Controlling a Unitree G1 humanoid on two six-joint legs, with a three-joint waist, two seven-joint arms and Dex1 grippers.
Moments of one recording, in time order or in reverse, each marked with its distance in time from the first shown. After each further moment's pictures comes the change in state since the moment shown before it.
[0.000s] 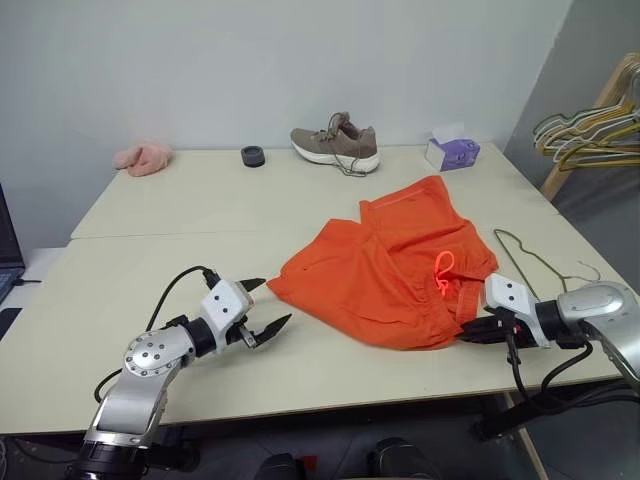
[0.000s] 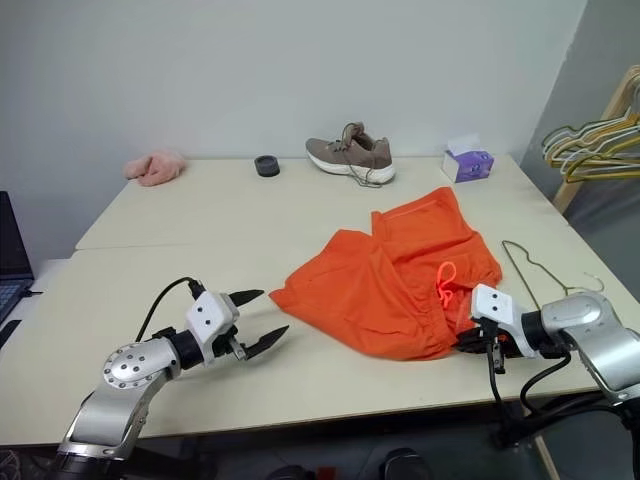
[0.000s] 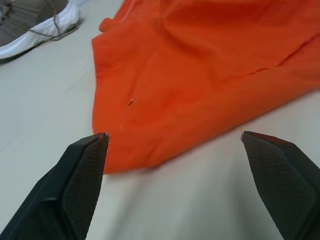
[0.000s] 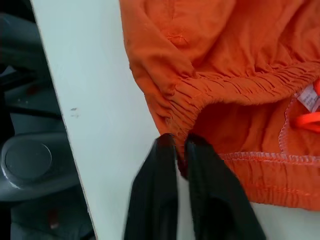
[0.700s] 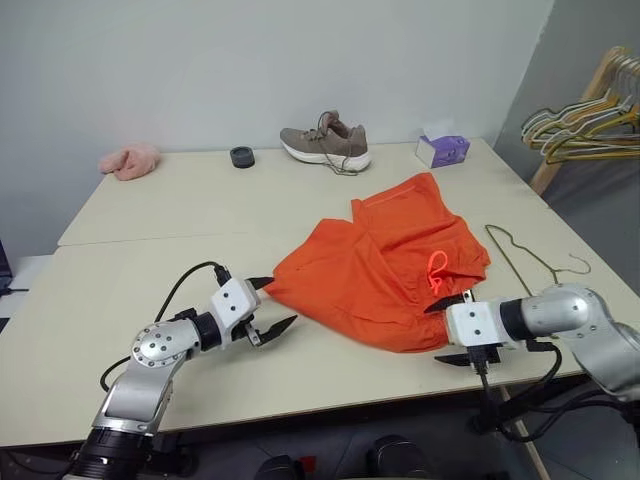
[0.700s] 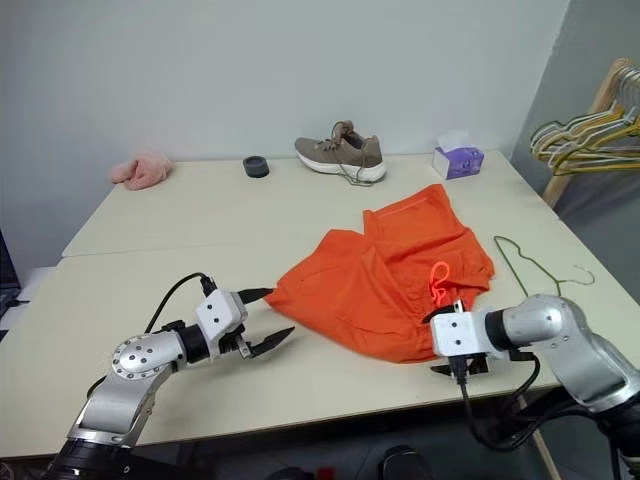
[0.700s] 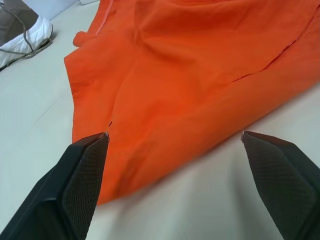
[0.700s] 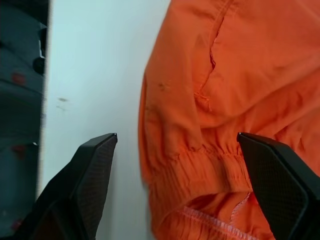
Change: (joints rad) left arm -0.057 0.000 -0.015 0.038 -0.006 -0.019 -0.041; right arm -0.100 0.120 0.162 -0.101 -0.394 -0.282 -0.109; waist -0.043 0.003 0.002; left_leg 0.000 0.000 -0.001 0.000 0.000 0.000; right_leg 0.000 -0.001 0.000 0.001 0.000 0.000
